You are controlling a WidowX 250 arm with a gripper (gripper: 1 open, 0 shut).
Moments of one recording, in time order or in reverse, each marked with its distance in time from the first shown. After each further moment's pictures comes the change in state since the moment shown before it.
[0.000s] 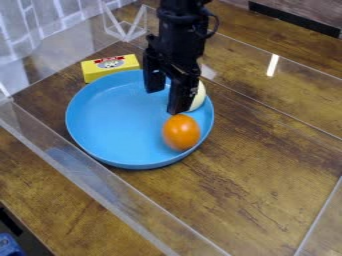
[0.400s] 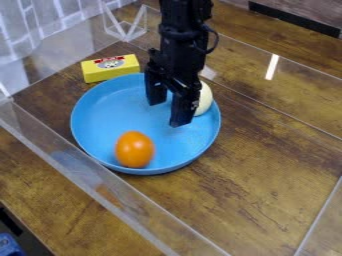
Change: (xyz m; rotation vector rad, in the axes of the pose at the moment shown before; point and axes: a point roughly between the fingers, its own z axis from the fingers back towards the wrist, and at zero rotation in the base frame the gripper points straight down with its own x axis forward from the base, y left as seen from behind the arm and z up) arm 0.004 0.000 -0.015 -0.005 -0.007 0.007
